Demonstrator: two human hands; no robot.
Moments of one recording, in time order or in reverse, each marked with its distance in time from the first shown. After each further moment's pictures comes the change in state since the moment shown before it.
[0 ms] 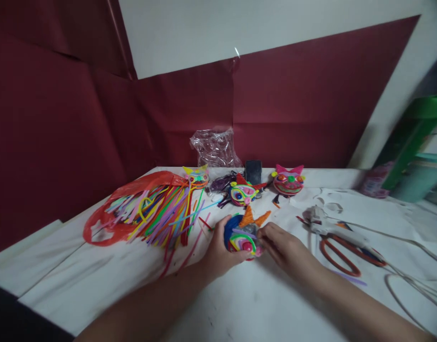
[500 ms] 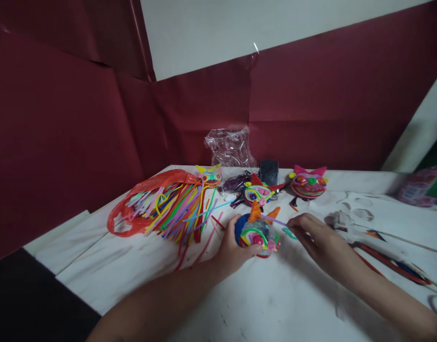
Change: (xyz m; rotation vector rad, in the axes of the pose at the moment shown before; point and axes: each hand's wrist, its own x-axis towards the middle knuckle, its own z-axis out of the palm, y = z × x) left_hand -0.001 0.015 0.001 -0.008 0.083 -0.153; right_hand 0.002 0.022 -0.023 -0.133 0.109 0.040
